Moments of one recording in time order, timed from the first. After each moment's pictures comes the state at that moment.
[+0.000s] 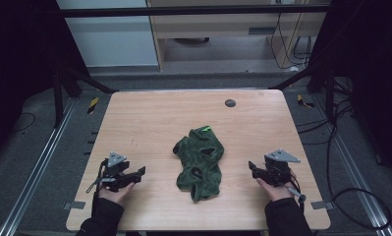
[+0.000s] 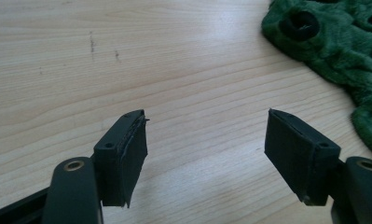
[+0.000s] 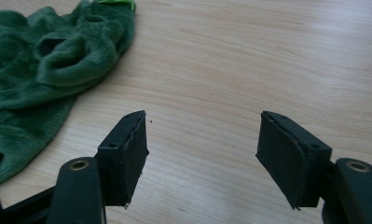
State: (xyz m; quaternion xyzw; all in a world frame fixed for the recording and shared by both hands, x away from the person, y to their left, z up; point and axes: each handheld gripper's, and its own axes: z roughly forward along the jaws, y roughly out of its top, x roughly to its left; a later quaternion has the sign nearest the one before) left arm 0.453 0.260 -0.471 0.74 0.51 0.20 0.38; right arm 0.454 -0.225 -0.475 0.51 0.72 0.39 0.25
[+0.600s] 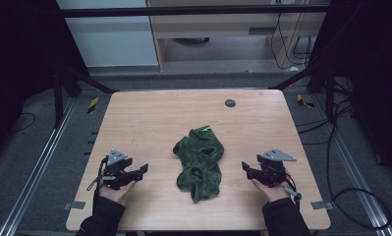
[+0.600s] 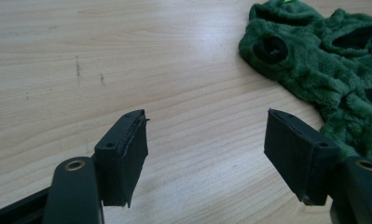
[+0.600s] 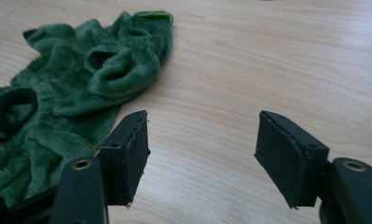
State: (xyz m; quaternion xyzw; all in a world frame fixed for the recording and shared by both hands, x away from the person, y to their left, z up) left arm 0.456 0.258 -0.456 0.74 0.50 0.20 0.40; right arm 0.451 -0.209 -0.461 0.49 0.73 0.42 0.23
